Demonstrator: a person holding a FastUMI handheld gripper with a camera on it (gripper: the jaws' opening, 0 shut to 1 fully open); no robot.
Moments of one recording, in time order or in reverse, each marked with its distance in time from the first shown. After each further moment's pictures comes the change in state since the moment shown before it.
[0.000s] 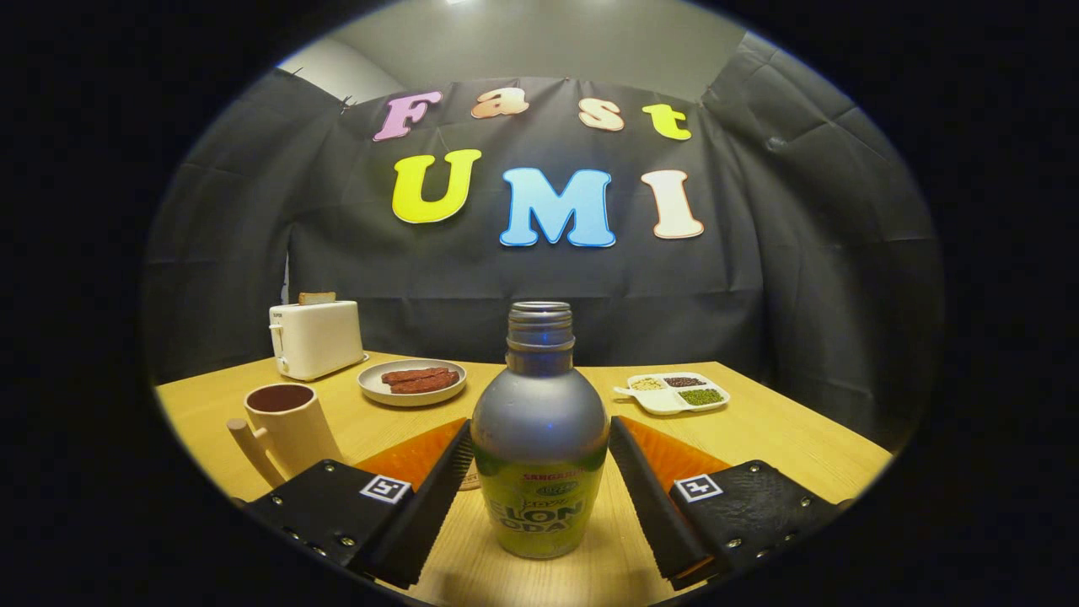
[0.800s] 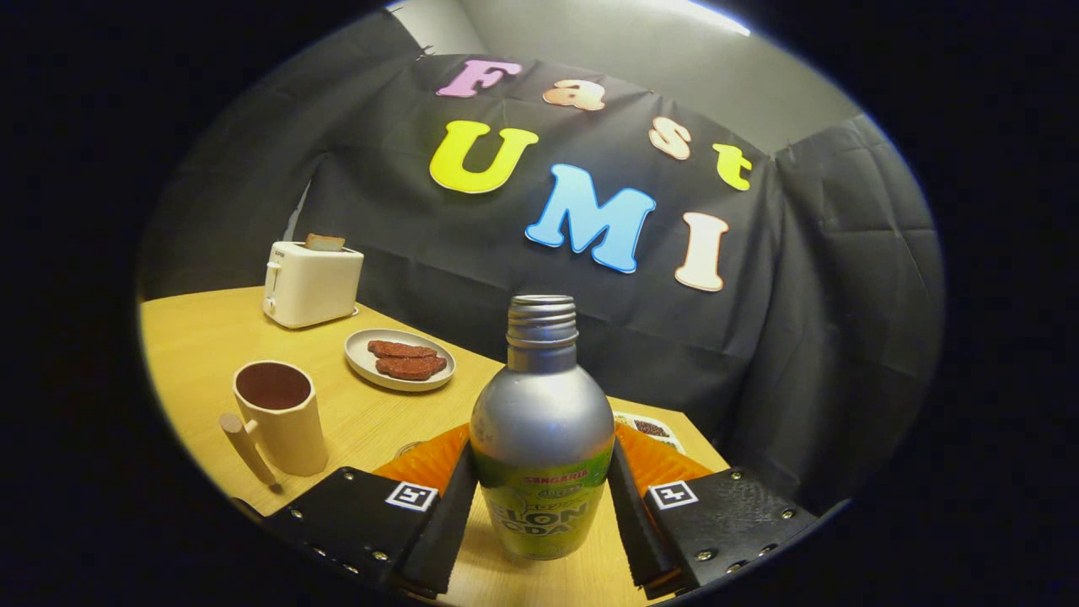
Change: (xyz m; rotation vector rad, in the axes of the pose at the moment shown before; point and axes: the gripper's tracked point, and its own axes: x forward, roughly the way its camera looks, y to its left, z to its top) arm -0.001 0.024 0.063 -0.387 0.061 -0.035
